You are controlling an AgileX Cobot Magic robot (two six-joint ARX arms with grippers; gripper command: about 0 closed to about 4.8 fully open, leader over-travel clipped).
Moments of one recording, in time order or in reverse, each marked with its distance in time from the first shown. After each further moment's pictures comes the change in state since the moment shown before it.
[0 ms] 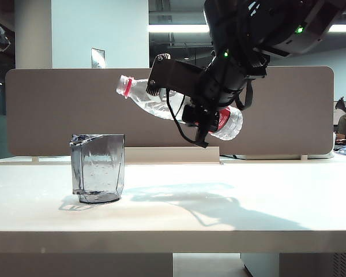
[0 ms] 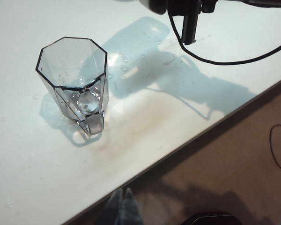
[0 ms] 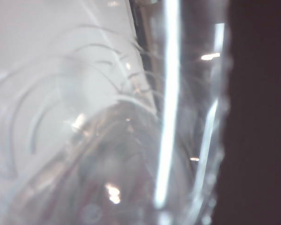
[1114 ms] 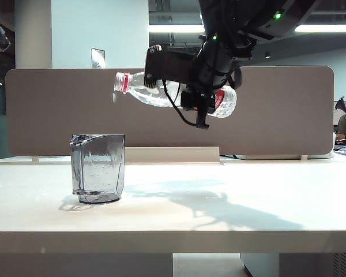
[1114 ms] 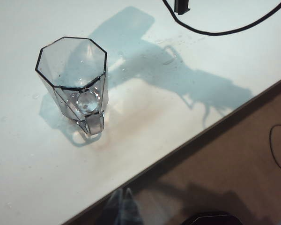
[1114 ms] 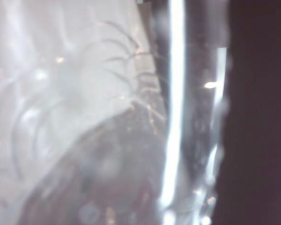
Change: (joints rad) left arm 0.000 0.001 0.000 0.000 0.000 0.000; right arm -0.012 0.032 0.160 -0.107 0.018 -0.188
